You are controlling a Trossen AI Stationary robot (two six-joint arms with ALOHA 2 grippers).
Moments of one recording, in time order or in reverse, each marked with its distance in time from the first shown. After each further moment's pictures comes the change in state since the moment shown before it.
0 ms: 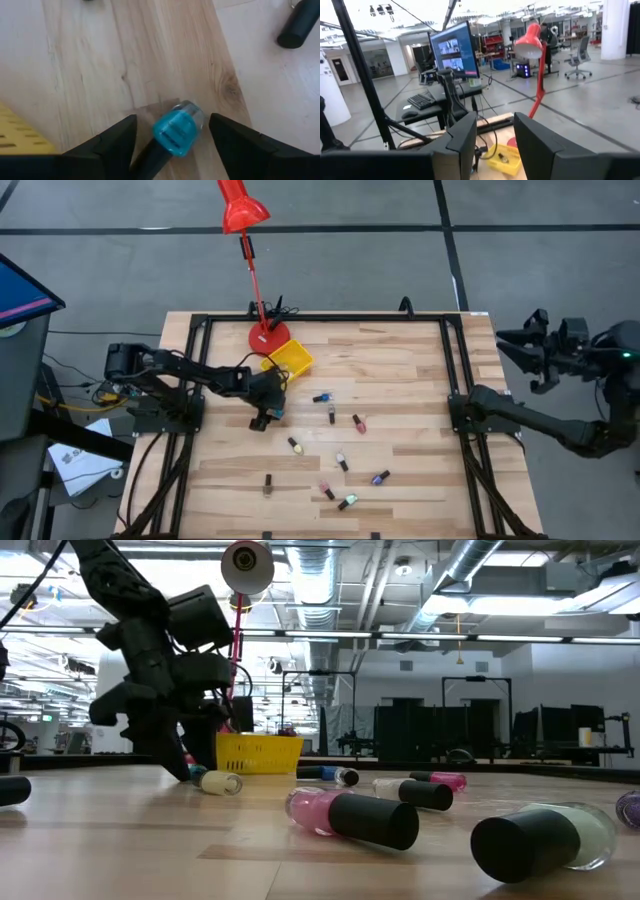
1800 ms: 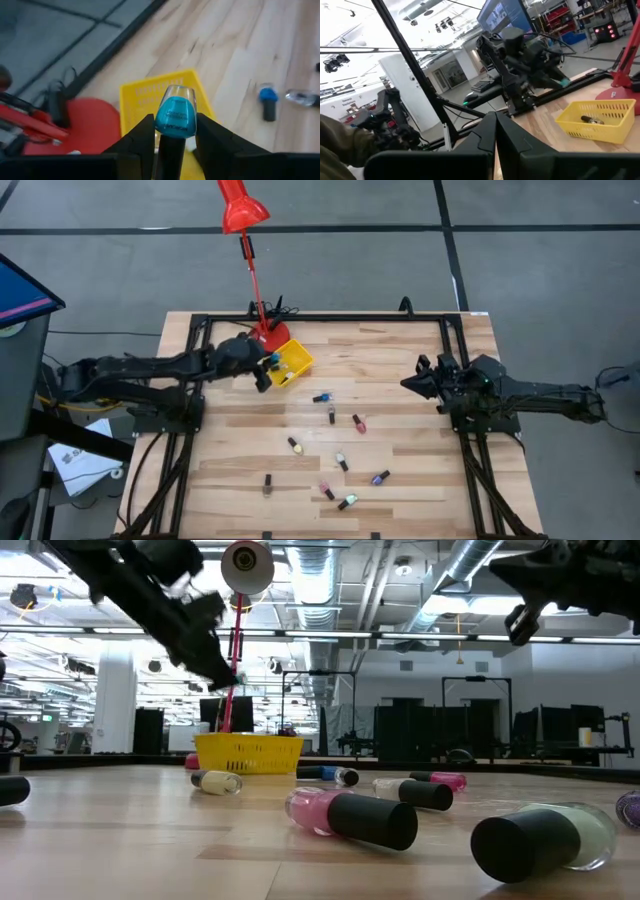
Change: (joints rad) left arm 0.192 -0.421 -0.001 0.032 -0.370 -0.369; right arm 0.429 -0.018 -1.125 1.202 0.102 0.344
